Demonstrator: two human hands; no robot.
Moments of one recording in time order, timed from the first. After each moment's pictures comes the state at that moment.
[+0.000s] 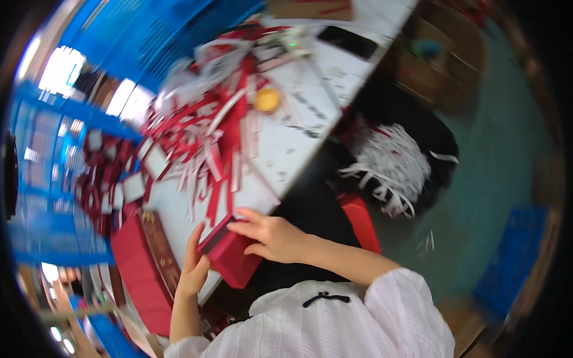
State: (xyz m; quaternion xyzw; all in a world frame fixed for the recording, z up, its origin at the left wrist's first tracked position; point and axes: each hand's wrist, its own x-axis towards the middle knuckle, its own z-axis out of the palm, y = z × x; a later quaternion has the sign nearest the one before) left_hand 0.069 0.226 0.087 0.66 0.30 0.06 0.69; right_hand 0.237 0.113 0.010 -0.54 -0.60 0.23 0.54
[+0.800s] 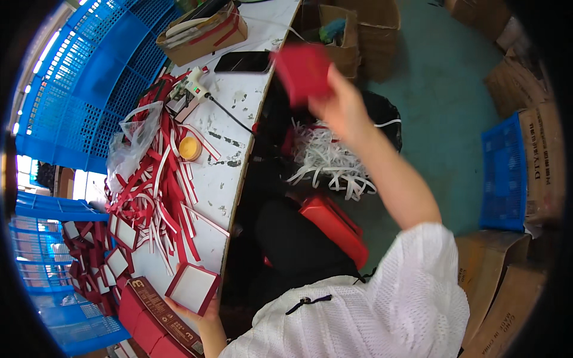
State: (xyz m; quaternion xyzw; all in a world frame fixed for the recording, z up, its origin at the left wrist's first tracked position) left_hand 0.089 0.202 0.040 0.35 0.30 0.31 0.83; right_hand 0.465 -0.018 0.018 -0.24 -0.06 0.25 0.94
